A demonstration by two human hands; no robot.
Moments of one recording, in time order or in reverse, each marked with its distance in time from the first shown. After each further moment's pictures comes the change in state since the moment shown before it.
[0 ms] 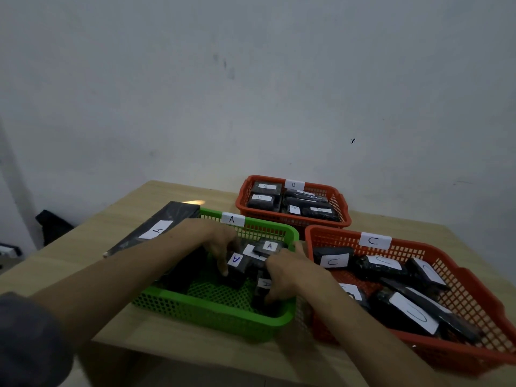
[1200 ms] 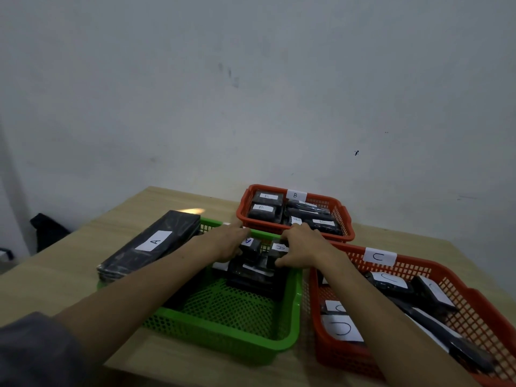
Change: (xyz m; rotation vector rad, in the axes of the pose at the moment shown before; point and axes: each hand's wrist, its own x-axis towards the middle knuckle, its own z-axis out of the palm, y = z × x) left_hand 0.042 -0.012 0.016 0.004 0.558 0.058; right_hand 0.050 0.066 -0.023 0.156 0.189 0.145
